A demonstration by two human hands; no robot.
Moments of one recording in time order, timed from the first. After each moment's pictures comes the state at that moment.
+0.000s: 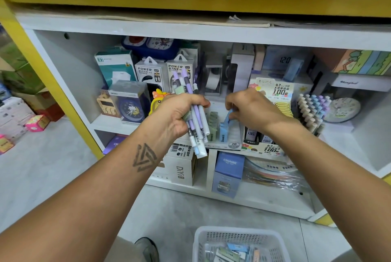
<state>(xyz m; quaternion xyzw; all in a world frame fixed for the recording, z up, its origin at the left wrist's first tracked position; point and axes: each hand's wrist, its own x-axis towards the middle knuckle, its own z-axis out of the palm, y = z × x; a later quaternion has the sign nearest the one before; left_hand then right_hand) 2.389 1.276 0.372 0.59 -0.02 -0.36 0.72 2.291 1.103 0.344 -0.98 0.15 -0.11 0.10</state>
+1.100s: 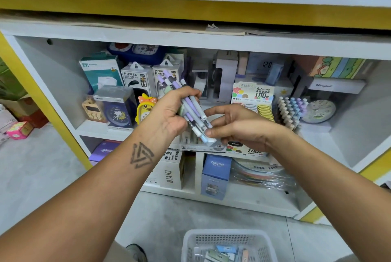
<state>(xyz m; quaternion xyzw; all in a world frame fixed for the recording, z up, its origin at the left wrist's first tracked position) 2.383 1.255 0.375 0.44 0.01 -0.45 0.78 2.252 1.130 0.357 -0.75 0.11 0.04 0.65</state>
